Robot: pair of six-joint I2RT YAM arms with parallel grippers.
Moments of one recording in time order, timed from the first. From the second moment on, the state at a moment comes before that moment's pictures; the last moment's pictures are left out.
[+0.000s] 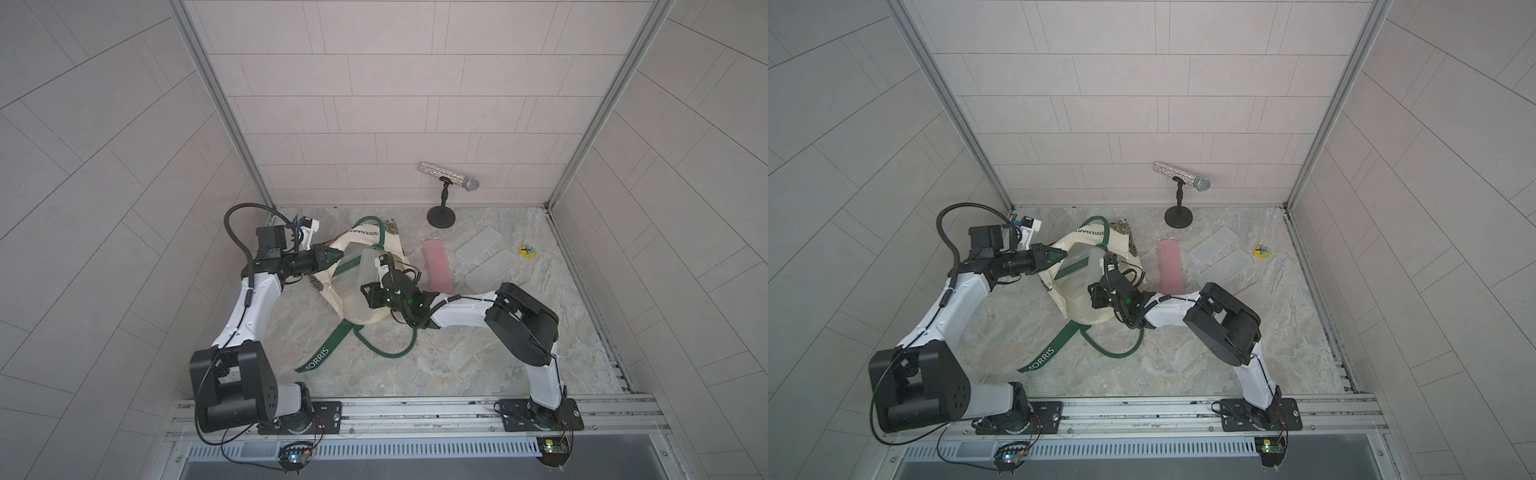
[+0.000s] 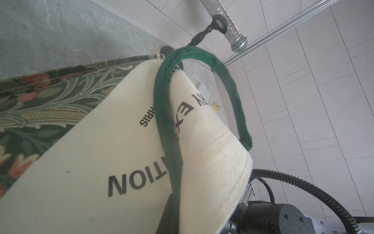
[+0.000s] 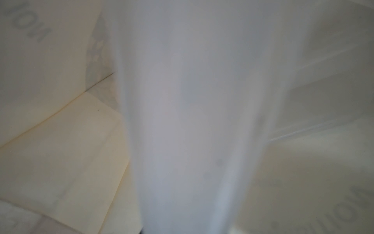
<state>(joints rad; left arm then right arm) 0.16 1.36 1.02 -0.44 0.97 -0.25 0.92 1.99 1.19 0.35 0.05 0.70</state>
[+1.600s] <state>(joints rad) 0.17 1.36 1.02 -0.44 0.95 -0.25 0.93 1.51 0.73 0.28 -0.07 0.66</state>
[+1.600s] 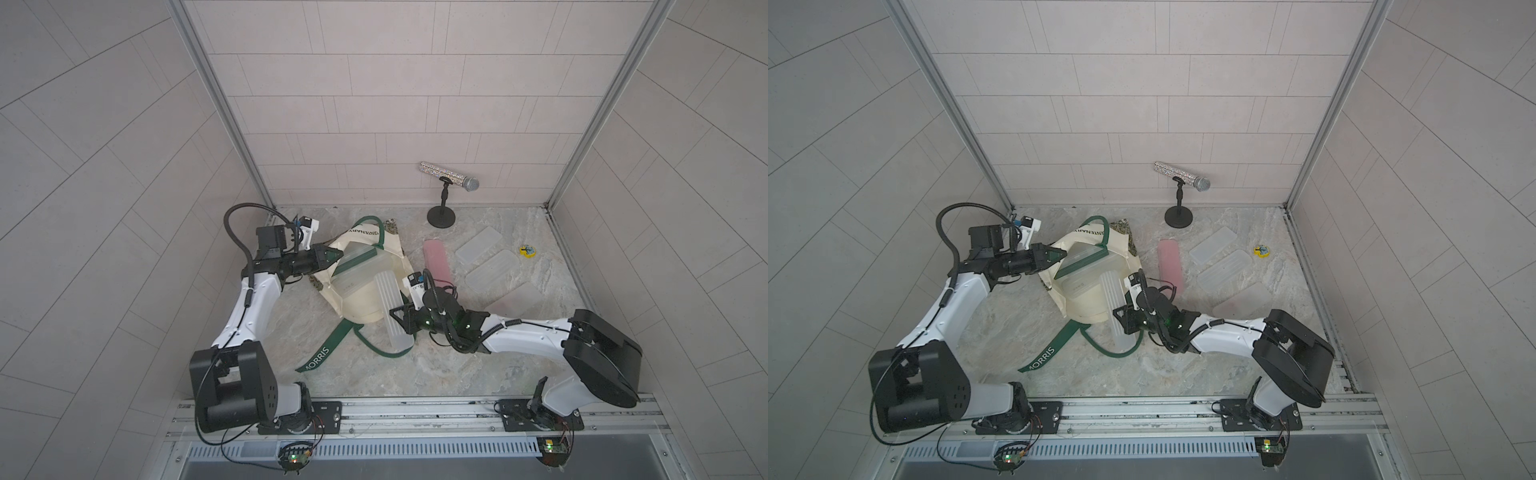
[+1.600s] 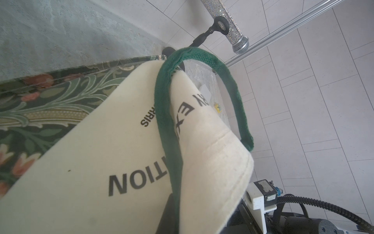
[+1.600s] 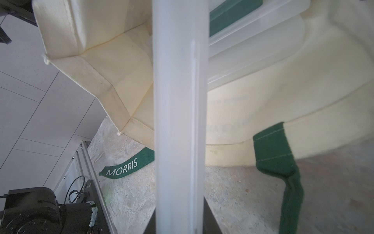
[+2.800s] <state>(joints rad) 0.18 1.35 1.02 -0.45 0.95 -0.23 0.64 0.85 0.41 -0.25 -0.05 0.70</state>
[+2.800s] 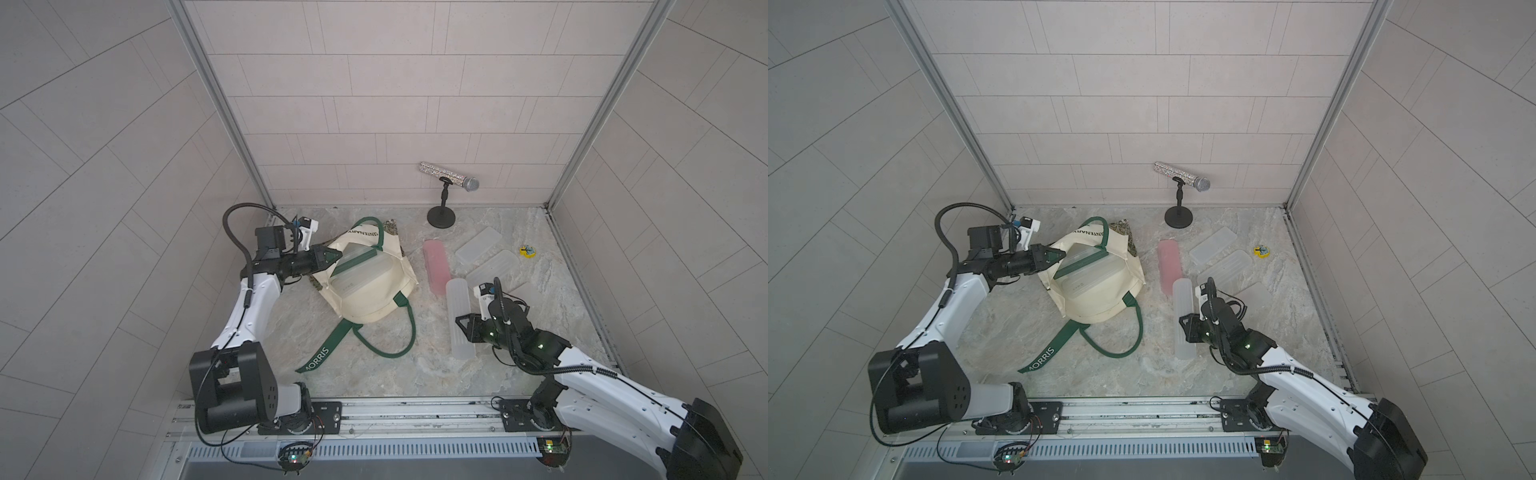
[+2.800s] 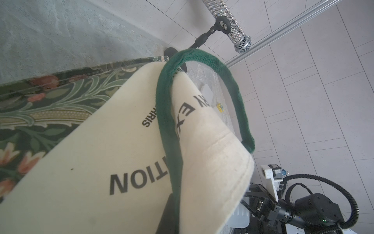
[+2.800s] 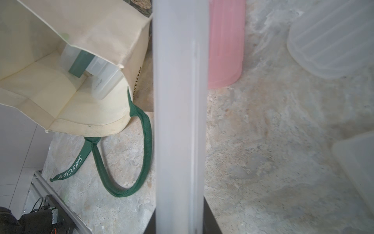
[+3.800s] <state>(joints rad) 0.18 1.35 1.02 -0.44 0.95 -0.23 0.58 1.08 0.47 -0.36 -0.26 0.68</state>
